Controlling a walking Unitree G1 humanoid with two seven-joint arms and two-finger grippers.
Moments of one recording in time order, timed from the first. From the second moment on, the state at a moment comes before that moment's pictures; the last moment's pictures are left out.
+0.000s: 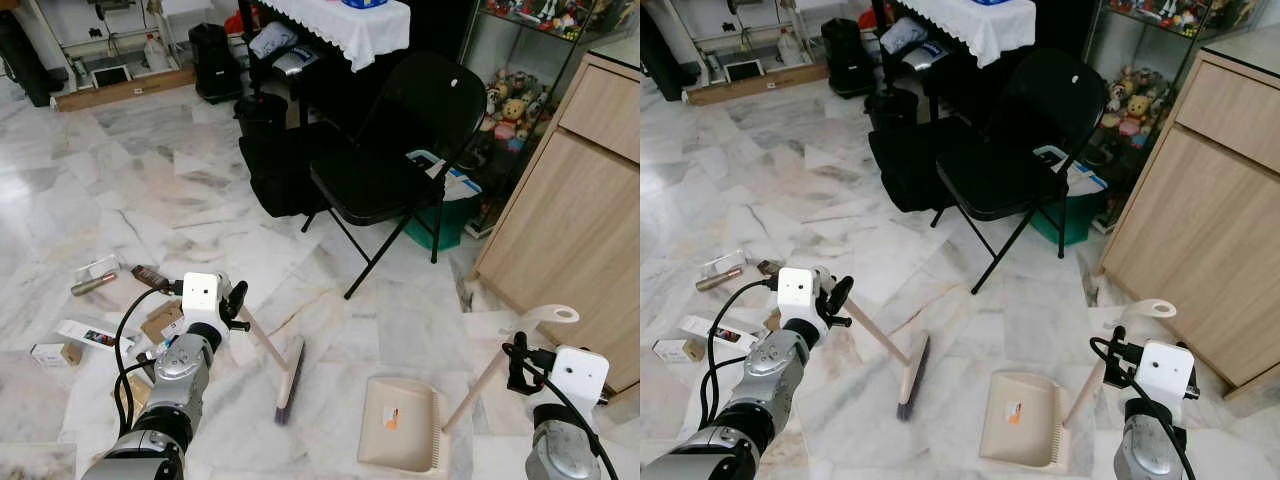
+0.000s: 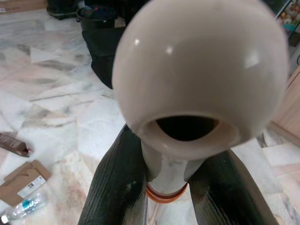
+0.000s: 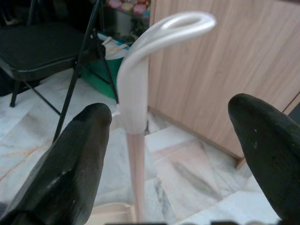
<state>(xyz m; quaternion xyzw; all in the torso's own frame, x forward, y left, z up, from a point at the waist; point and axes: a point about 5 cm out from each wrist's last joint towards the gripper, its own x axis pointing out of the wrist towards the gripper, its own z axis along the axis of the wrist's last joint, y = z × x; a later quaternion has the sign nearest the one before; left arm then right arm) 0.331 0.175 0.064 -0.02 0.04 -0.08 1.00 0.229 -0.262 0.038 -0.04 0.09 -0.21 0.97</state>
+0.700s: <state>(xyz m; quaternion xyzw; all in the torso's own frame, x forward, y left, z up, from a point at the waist) 0.332 0.178 0.066 -0.01 0.04 -0.08 1.00 0.251 -0.281 0.048 -0.05 0.08 -0.19 0.98</state>
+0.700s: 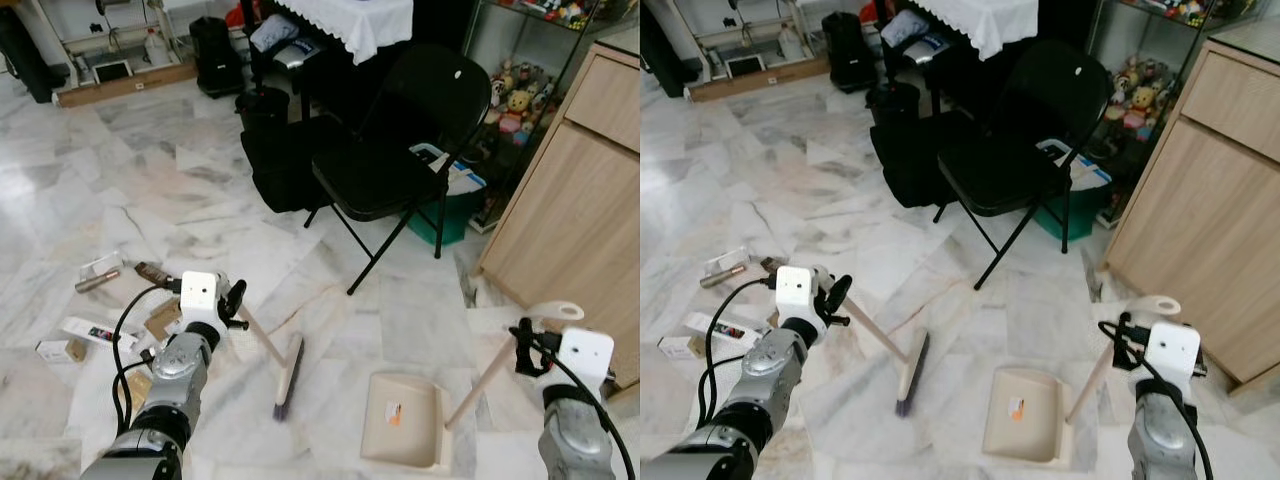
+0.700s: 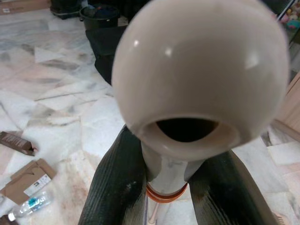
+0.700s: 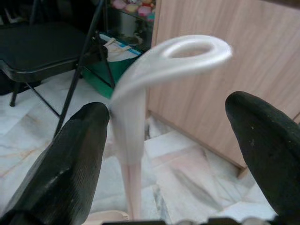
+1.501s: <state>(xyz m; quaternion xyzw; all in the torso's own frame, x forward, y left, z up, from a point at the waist) 0.333 0.177 0.067 -0.01 0.04 -0.08 1.00 0.253 -0.276 0.044 -0.05 0.08 -0.16 0.98</state>
